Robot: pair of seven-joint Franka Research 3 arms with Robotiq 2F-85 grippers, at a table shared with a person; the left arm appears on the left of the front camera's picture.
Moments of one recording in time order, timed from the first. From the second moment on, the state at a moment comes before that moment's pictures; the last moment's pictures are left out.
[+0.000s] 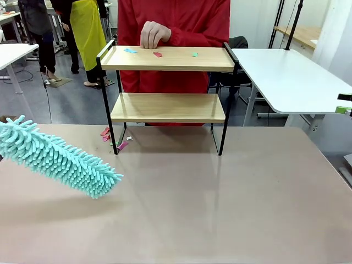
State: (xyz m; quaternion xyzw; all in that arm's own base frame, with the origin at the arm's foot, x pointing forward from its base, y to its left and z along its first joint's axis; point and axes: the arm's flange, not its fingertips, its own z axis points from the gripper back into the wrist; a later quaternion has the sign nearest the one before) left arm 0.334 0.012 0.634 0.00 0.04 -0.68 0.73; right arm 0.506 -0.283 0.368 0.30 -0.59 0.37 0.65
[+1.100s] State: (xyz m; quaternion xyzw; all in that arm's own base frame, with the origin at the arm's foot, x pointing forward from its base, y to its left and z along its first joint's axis) left arm 0.334 0.012 0.634 0.00 0.04 -0.68 0.73; right arm 0.506 -0.283 0.368 0.30 -0.59 0.37 0.65
